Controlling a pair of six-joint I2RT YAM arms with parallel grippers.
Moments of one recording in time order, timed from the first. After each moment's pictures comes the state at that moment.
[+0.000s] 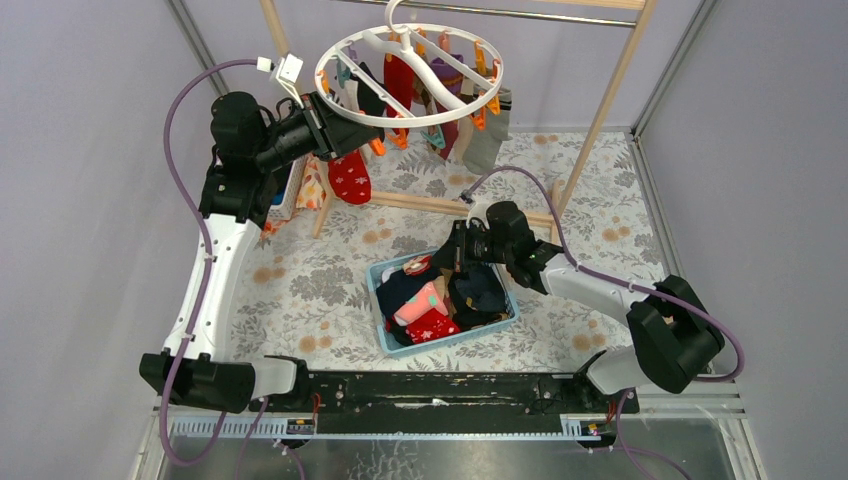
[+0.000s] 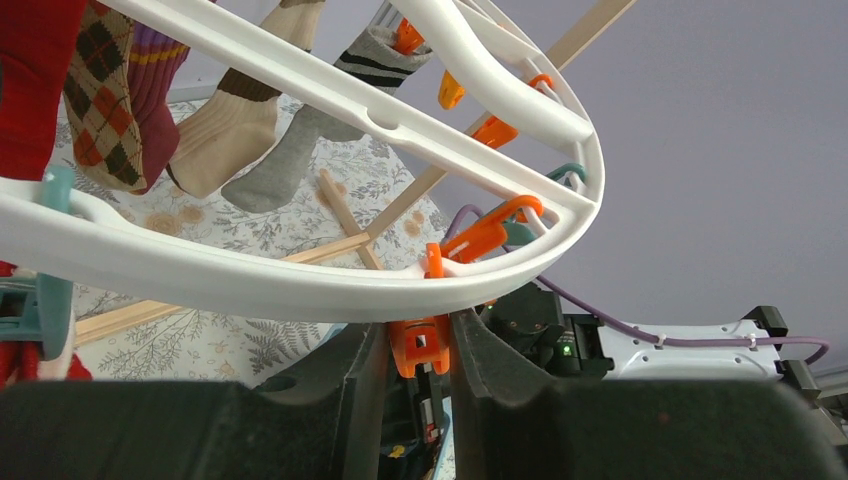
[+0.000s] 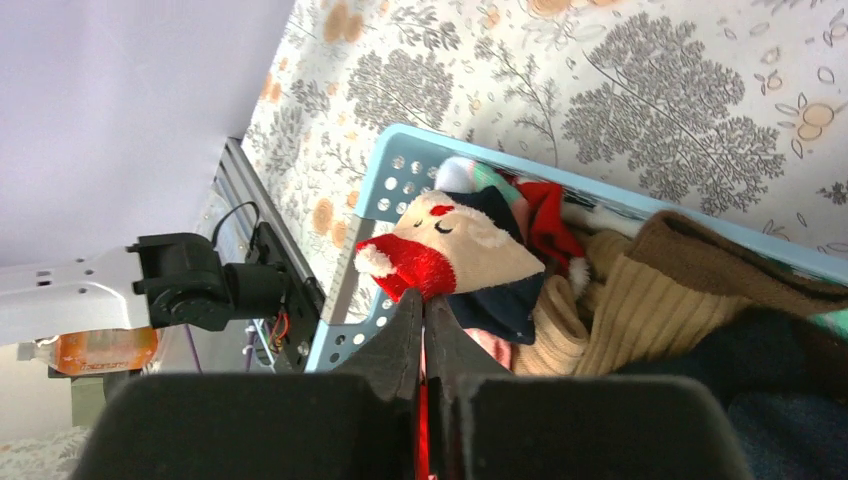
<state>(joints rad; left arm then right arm) -0.11 1.28 1.52 -0.25 0.80 -0.63 0.67 1.42 0.79 0.17 -0.46 0.63</state>
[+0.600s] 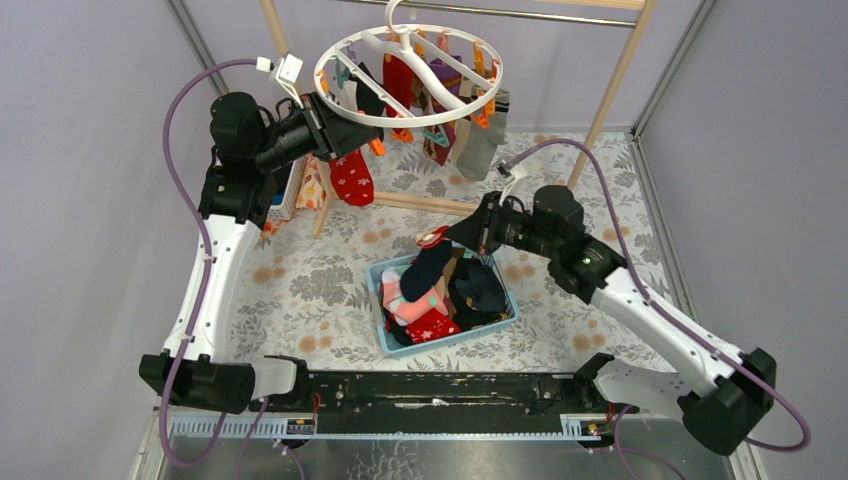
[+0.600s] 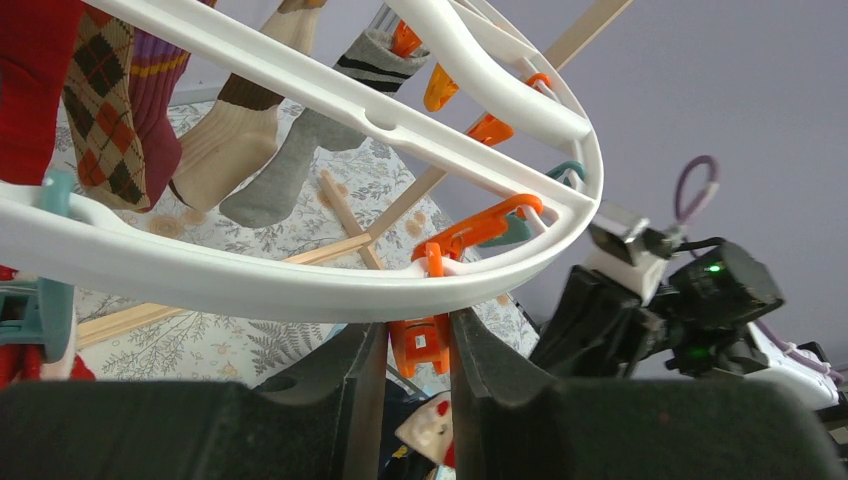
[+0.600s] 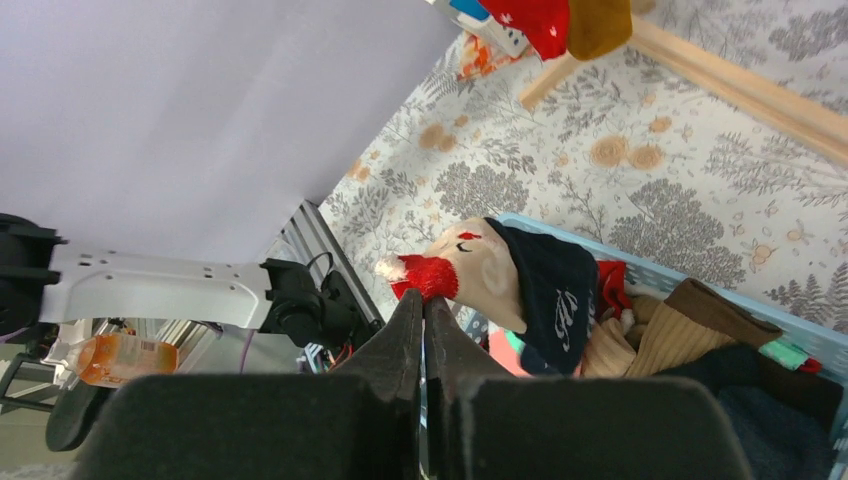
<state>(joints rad) -0.11 1.28 1.52 -0.25 0.80 -0.63 0.66 1.05 0.97 -0.12 -0.40 0.56</state>
